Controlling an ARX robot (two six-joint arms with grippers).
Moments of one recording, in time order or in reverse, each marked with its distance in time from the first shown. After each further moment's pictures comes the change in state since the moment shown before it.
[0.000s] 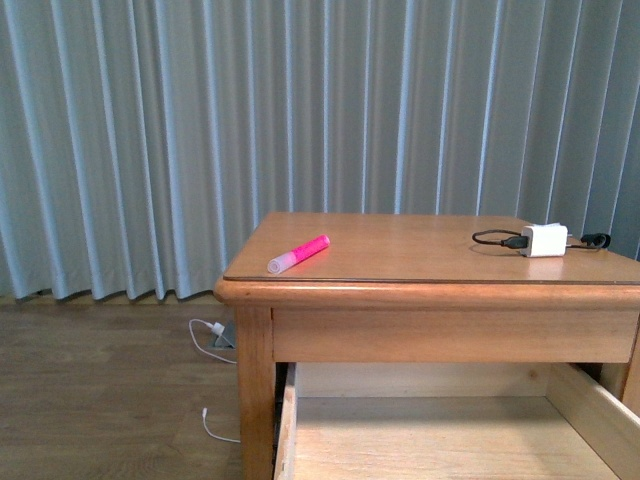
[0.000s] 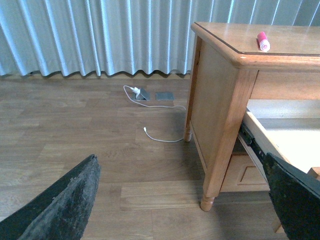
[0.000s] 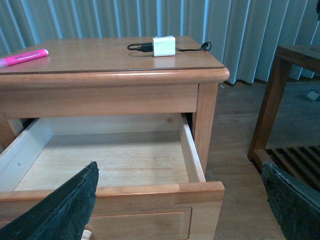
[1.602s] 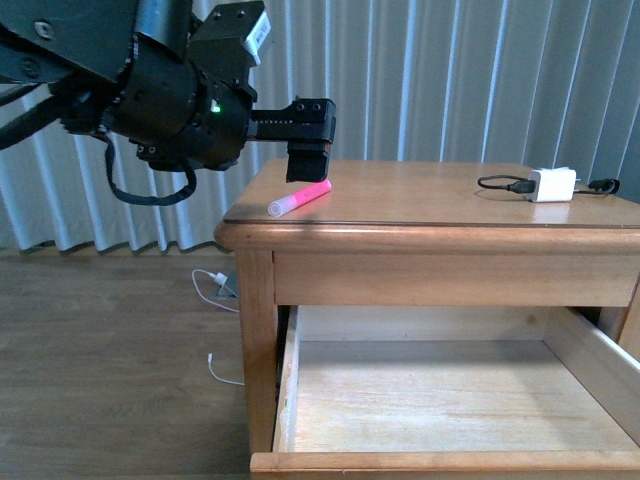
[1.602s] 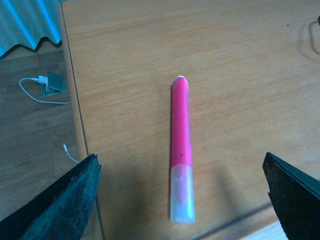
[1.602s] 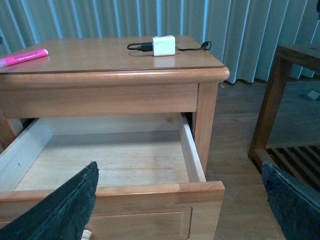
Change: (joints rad) left arm -0.331 1.881 1.440 0.148 -0.012 0.026; right arm 0.000 0.000 0.000 0.000 0.000 0.000
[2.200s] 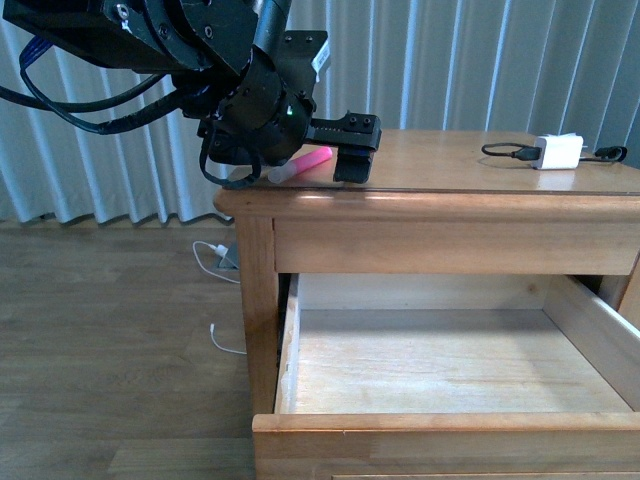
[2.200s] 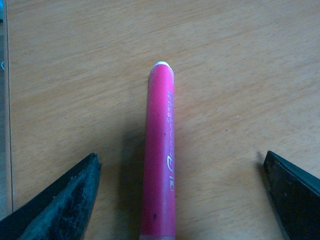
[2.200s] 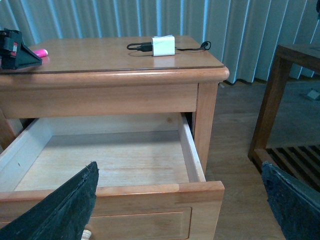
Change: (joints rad) left arm -0.037 0.239 0.313 -0.223 -0.040 0.029; right arm 0.000 0.000 0.000 0.000 0.000 0.000
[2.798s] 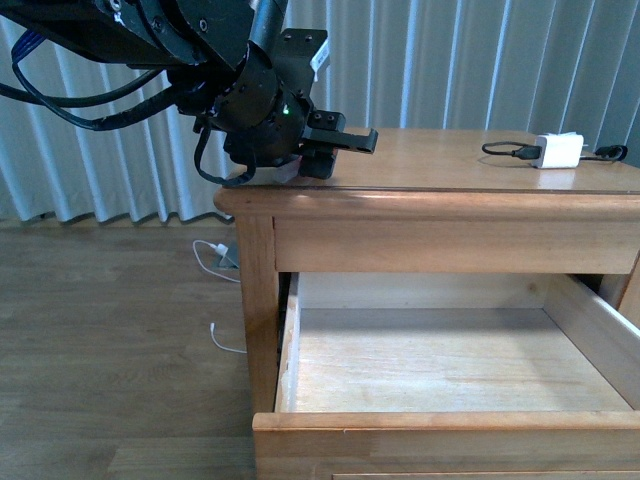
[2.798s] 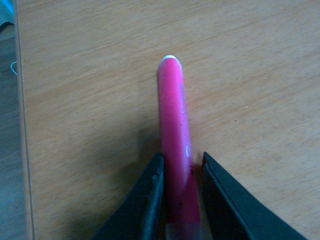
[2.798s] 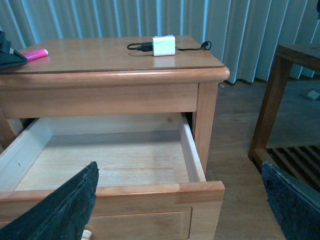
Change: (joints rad) left arm 0.007 -0.018 -0.024 -0.006 -0.008 0.034; right arm 0.000 0.000 0.000 0.000 0.000 0.000
